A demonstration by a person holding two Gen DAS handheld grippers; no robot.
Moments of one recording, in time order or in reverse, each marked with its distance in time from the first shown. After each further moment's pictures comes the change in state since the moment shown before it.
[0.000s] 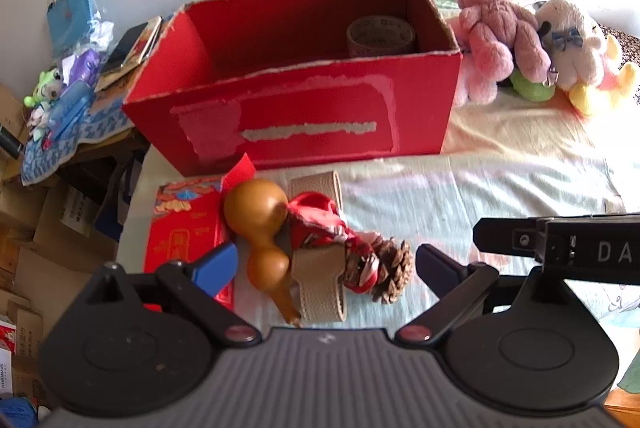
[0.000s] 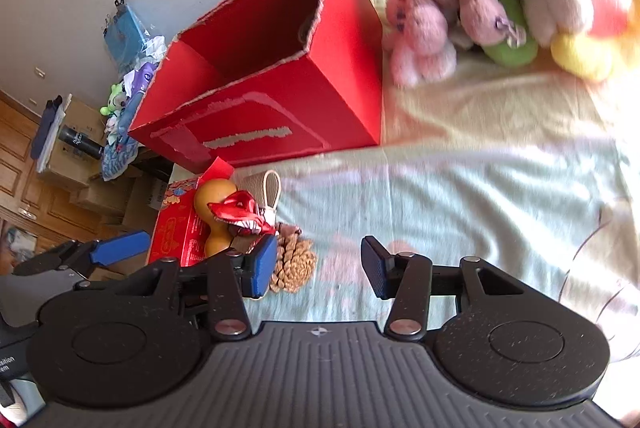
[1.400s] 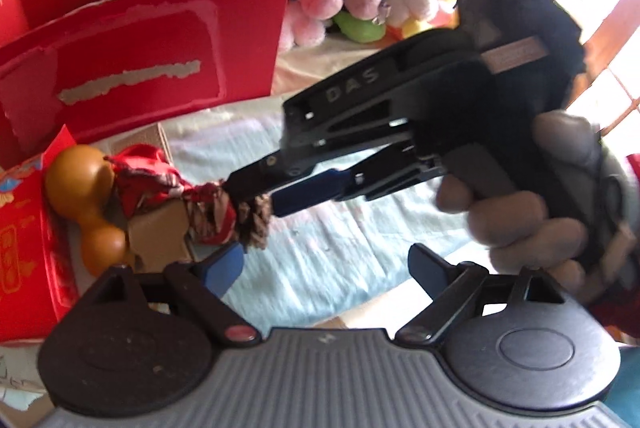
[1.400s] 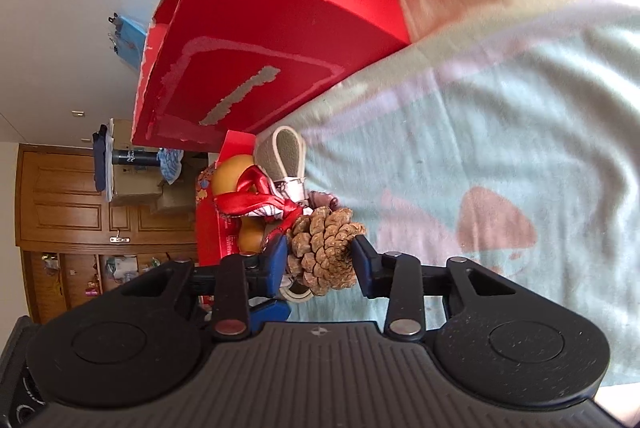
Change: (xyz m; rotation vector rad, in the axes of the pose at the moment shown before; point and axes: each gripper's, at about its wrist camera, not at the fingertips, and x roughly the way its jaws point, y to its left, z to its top) left arm 0.035 -0.006 -0.043 0.189 0.011 -0.549; right arm 0.063 -0.051 0.007 0.269 0.213 0.271
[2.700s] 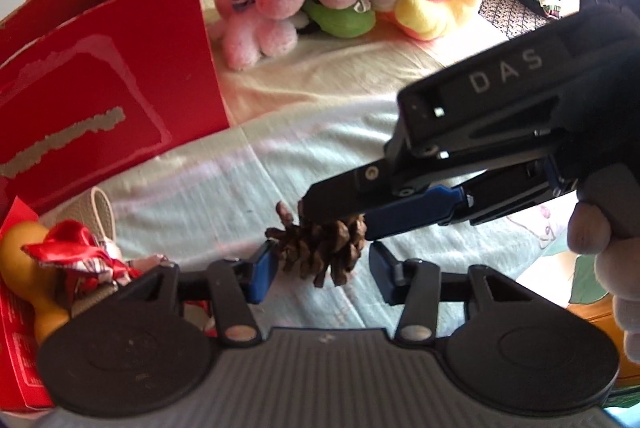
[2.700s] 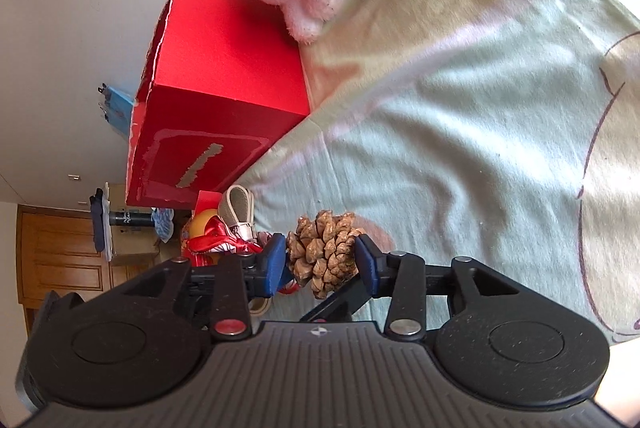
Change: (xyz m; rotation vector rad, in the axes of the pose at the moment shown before) left arm 0.063 -0.036 0.030 0.124 -0.015 0.119; right arm -0.058 -0.047 -0.004 0.095 -0.161 -0.025
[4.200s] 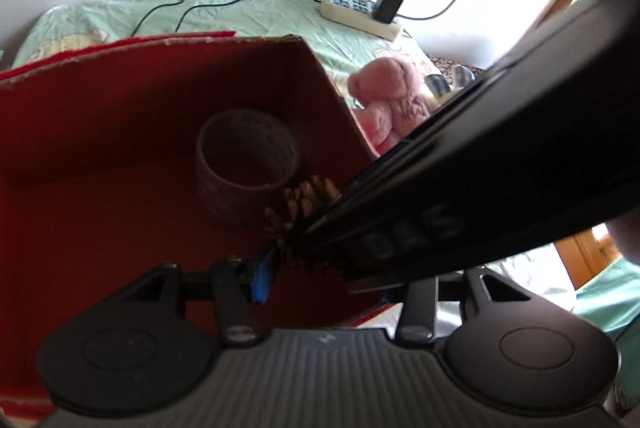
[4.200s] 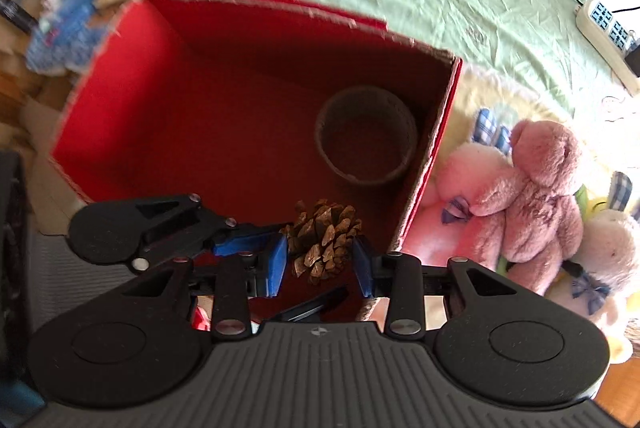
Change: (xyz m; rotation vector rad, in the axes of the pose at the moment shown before) left arm -0.019 0.126 0.111 -0.158 -0.071 -0.230; right arm 0.124 0.250 0.107 -0.756 0.296 -0.669
